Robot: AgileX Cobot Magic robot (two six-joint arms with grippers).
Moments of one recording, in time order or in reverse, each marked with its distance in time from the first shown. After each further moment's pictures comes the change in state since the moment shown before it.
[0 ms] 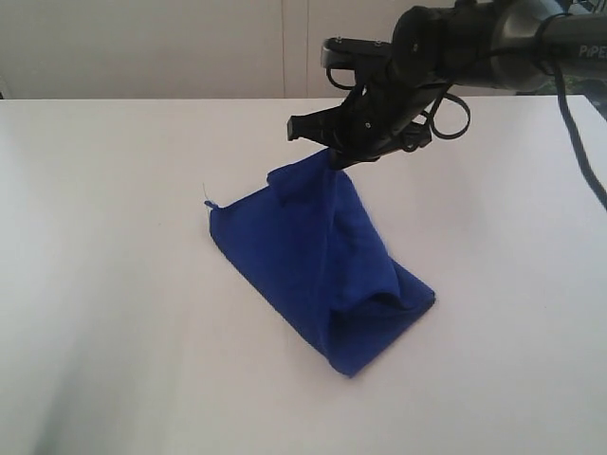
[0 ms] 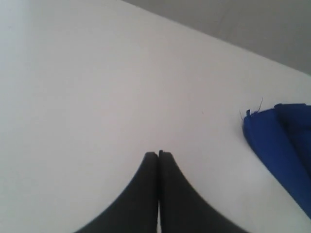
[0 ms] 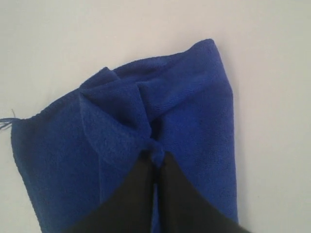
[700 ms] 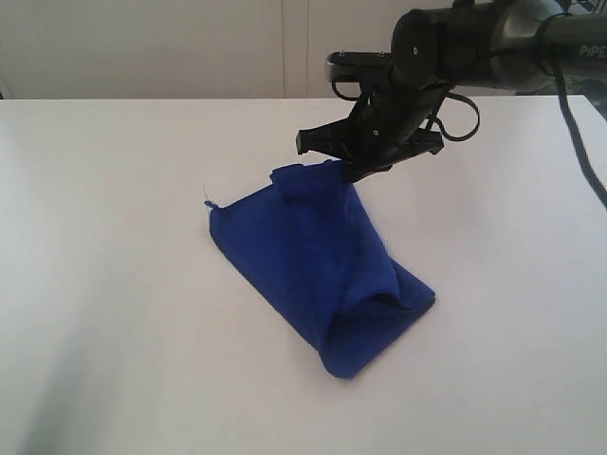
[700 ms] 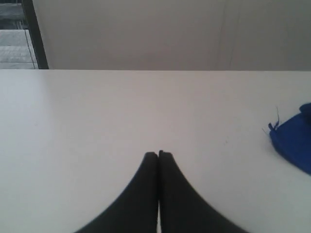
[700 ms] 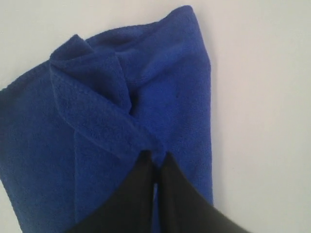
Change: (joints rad) left arm 0.000 -0.239 0.138 0.042 -0.166 0.299; right arm 0.000 0.000 0.000 -0.088 0.082 0.054
